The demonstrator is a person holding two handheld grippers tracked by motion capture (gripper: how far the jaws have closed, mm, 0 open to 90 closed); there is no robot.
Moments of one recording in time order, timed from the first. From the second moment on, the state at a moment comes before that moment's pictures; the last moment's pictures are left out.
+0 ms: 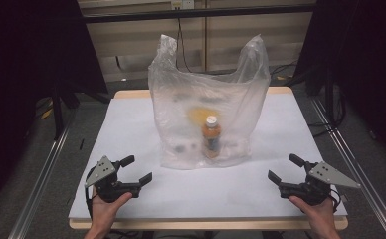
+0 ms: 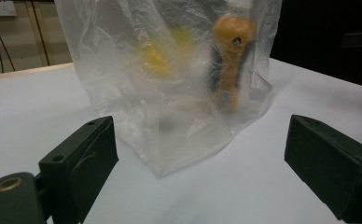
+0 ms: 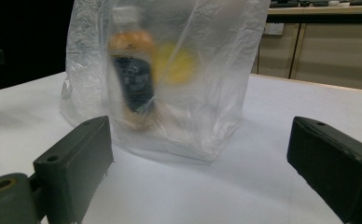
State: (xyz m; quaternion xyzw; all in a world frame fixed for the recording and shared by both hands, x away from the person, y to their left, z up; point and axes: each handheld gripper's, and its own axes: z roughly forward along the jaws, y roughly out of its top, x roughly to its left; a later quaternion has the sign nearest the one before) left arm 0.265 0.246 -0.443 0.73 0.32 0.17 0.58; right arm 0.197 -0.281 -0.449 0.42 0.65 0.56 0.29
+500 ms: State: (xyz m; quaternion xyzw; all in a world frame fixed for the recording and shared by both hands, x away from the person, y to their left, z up) left arm 0.271 0.244 -0.445 0.74 0.30 0.15 0.57; right arm 0.202 -0.282 -0.450 0.43 0.66 0.55 0.28
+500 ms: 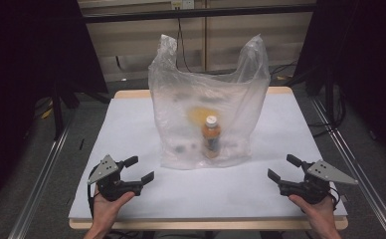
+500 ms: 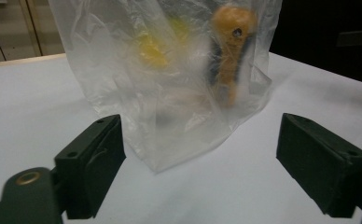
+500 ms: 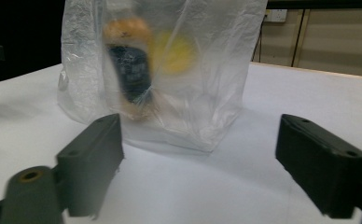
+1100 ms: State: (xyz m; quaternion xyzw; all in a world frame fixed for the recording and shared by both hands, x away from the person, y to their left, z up) left arm 0.270 0.226 -0.438 0.76 0.25 0.10 0.59; right arm 0.214 -0.276 -0.438 0.37 0.70 0.57 0.21
